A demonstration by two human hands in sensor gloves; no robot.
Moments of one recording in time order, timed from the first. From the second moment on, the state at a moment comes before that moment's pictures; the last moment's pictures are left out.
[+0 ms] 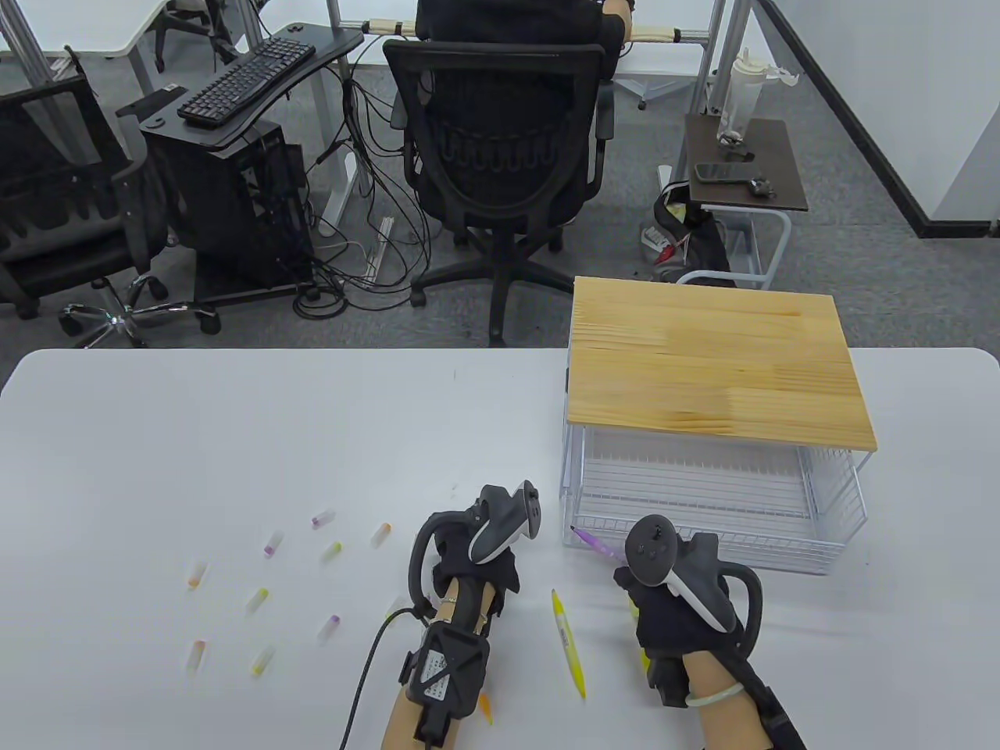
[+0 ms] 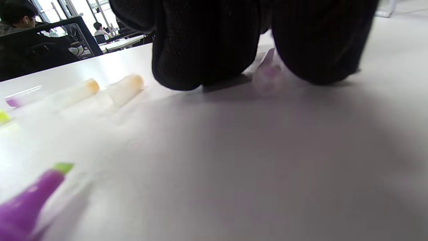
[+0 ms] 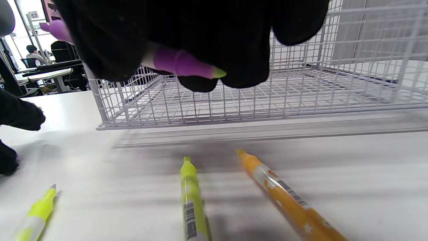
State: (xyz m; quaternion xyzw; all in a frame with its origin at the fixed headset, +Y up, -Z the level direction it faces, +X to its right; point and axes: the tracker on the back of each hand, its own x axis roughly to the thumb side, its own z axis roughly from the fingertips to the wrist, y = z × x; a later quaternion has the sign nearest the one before) left_hand -0.048 -0.769 -0.416 -0.14 0.04 -0.11 0.98; right_hand 0.158 -0.705 -0.326 -0.07 0.06 0.99 0.09
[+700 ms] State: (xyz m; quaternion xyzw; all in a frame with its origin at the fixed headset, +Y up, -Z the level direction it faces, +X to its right) left_hand -0.088 -0.704 -0.364 -0.01 -0.02 -0.01 1.00; right_hand 0.131 -0.709 -0.329 -0.04 0.06 1.00 -0.03
